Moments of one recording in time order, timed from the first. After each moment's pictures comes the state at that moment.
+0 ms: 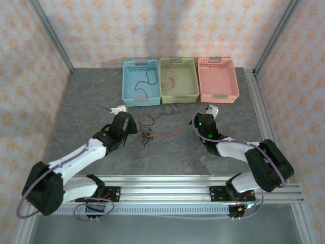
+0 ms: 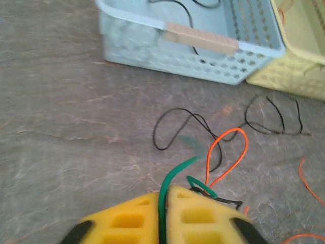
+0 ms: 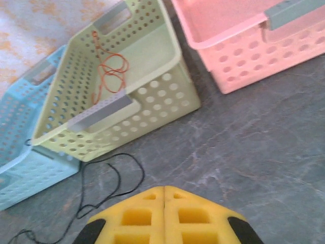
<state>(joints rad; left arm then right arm) -0.50 1.18 0.67 -0.20 -0.31 -0.64 0.52 1.41 0.49 0.52 0.34 0.71</state>
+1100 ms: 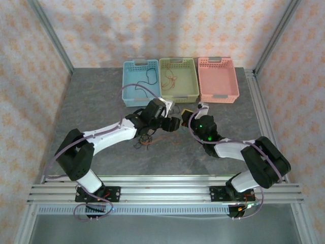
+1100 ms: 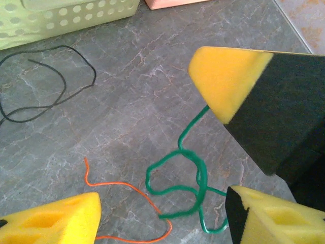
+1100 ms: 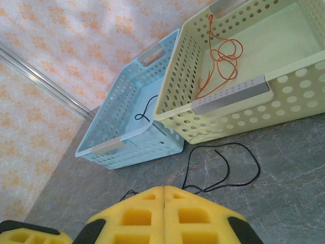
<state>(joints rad) -0.71 1.62 1.10 -0.19 0.11 -0.41 0.56 1.45 0.46 0.81 0.05 0.68</state>
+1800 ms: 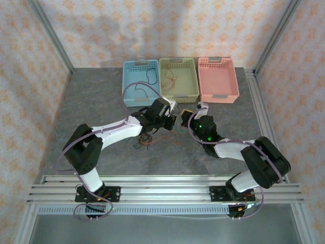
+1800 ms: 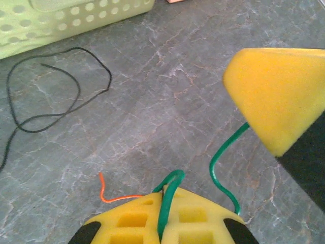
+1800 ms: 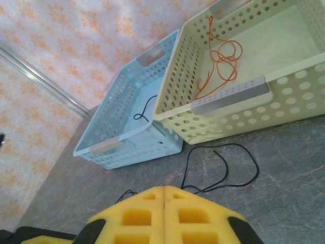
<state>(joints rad) -0.71 1.70 1.16 -0.21 0.03 -0.36 0.56 1.45 0.46 0.80 0.07 0.67</state>
